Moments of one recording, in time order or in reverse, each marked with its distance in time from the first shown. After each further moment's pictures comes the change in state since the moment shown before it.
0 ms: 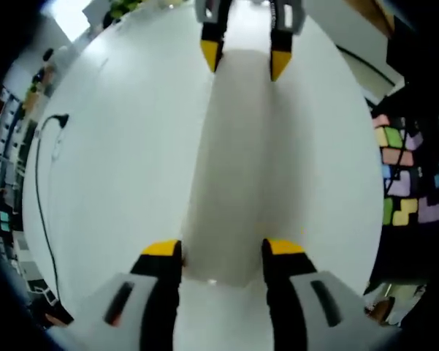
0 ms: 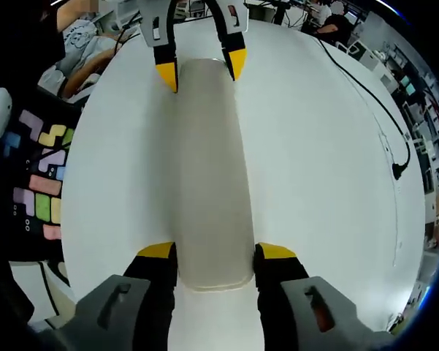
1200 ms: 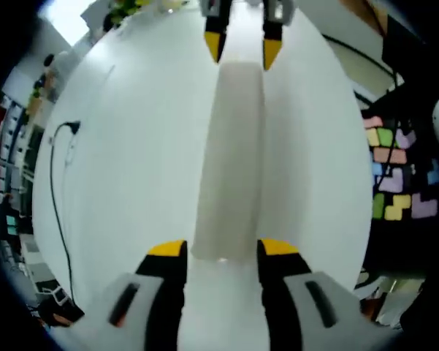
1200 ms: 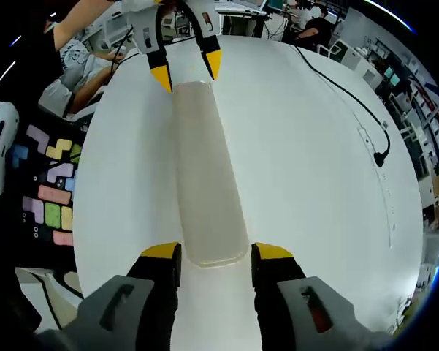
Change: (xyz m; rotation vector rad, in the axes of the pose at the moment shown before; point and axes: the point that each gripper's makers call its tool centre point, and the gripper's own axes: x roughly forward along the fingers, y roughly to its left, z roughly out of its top) left arm -0.031 0.000 0.001 0.023 0.014 0.046; right arm -0.029 0.002 -0.004 0.067 -0.085 -0.044
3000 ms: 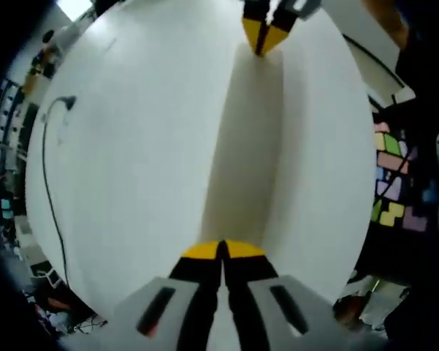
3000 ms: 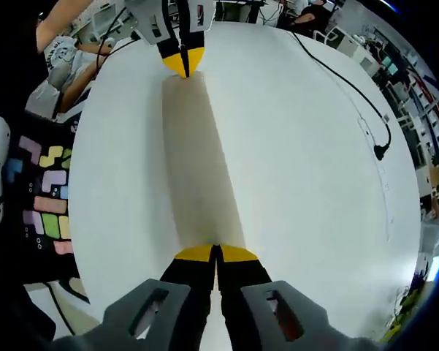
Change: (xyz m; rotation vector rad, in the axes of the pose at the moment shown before) left arm 0.003 0.005 -0.009 -0.058 0.157 -0.025; right arm 0.001 -0.003 0.007 0.055 0.097 -0.019
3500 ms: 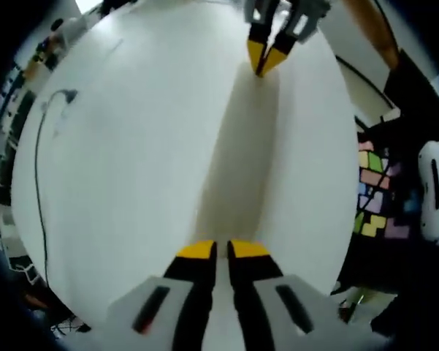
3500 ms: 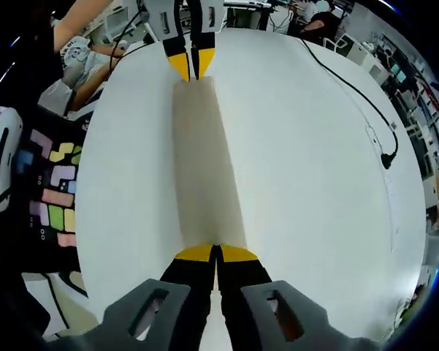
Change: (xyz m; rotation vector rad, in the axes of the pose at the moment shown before) left arm -0.005 -0.005 0.003 -0.091 -0.114 -0.118; right arm -0.001 0.002 0.001 -0.047 -0.040 0.054
